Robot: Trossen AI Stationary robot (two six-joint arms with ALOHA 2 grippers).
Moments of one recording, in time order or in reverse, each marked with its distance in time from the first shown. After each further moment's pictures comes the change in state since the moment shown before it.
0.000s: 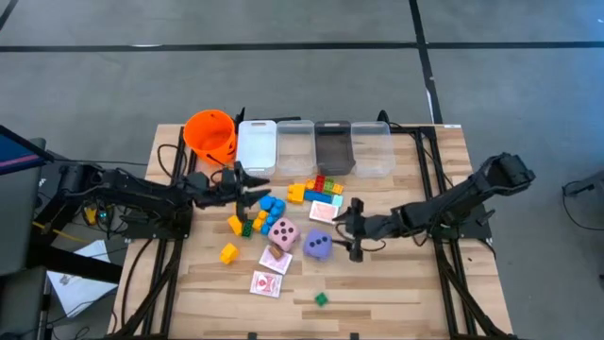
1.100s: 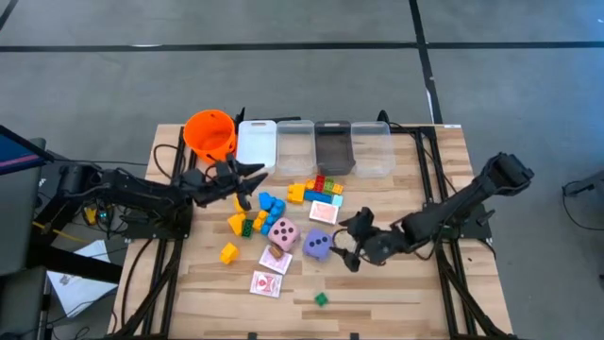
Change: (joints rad) left arm 0.053 0.000 0.000 0.084 -0.165 0.043; right arm 0.163 0.011 0.217 -0.375 0.265 0.516
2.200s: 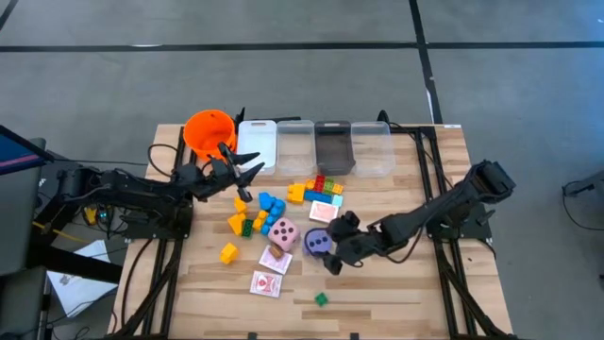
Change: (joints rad) left arm 0.085 -0.002 0.000 0.091 0.043 0.296; right arm -0.071 0.180 0.238 -0.137 -0.145 0.083
